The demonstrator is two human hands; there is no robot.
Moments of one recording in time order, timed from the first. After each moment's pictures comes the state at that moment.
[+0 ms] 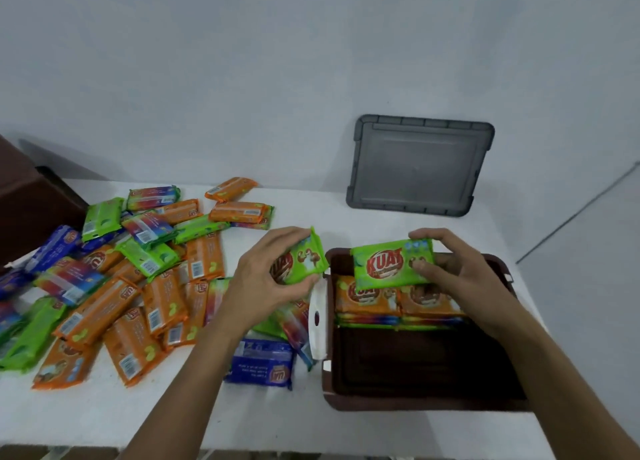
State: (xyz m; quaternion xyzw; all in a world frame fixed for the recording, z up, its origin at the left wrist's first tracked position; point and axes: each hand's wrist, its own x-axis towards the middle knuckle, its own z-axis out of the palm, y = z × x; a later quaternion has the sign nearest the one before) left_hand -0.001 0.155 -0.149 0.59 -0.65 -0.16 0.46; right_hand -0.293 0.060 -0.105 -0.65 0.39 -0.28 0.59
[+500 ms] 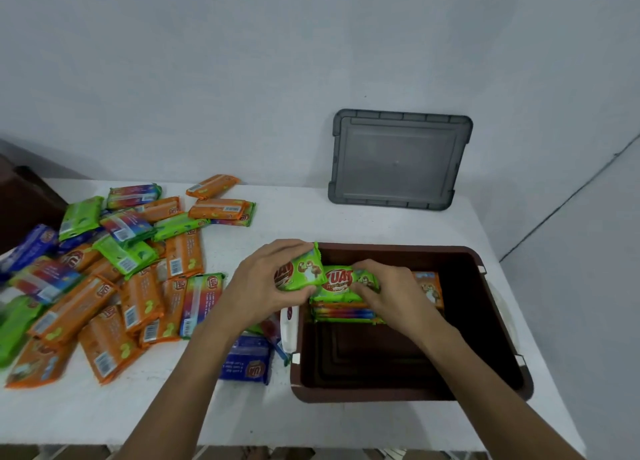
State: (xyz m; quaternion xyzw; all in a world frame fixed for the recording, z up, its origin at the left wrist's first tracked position) left_hand -0.033 0.147 -0.152 0.63 -0.68 -0.19 0.34; right_hand -0.265 0.069 -0.156 -0.84 0.47 -0.12 0.26
